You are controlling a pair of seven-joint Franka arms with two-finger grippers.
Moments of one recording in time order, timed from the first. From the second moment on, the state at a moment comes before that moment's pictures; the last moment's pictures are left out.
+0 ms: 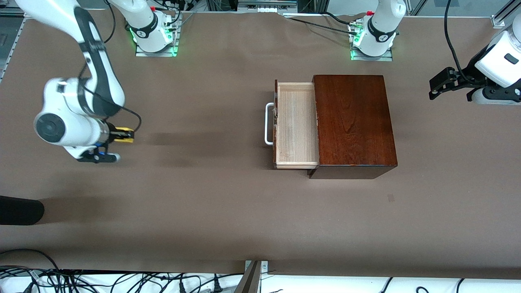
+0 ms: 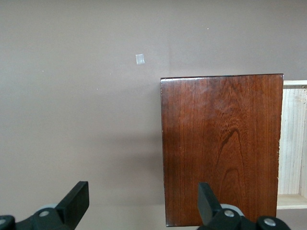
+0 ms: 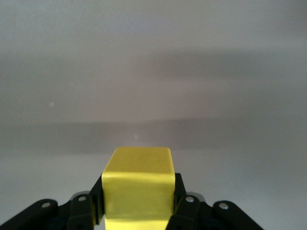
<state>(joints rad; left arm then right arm) -0.04 0.01 -0.05 -1.54 0.01 1.51 -0.07 0.21 0.41 -0.16 -1.90 0.04 2.01 0.05</state>
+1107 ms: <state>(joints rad) -0.22 0.06 -0.06 -1.49 0.01 1.50 -0.31 0.20 0.51 -0.15 -1.86 0.09 2.12 0.09</state>
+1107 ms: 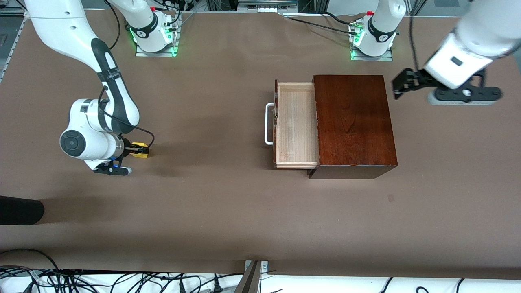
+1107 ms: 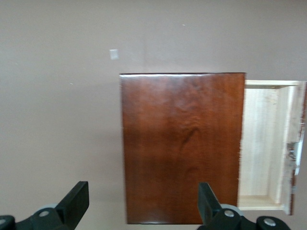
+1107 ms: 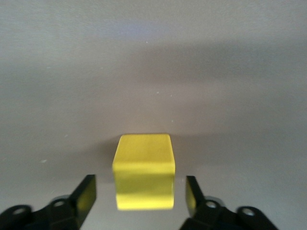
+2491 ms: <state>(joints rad) -0.69 0.55 -0.20 -1.37 0.01 1.80 -1.67 0.18 -0.16 -0.13 -1.84 -0.01 1.64 0.01</state>
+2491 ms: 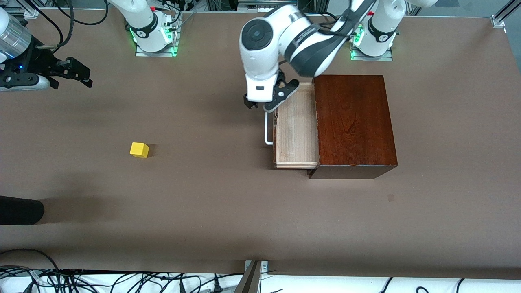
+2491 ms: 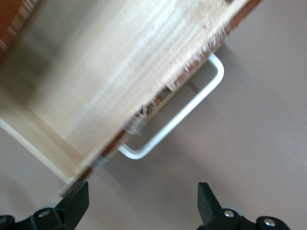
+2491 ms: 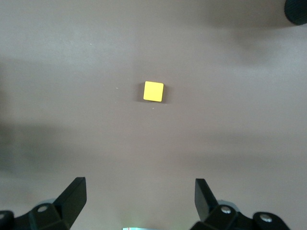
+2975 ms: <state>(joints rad) -0.72 0.66 -0.20 -1.32 0.01 1.87 -1.75 0.18 -0.15 -0.12 -1.84 -0.01 1.64 0.01</state>
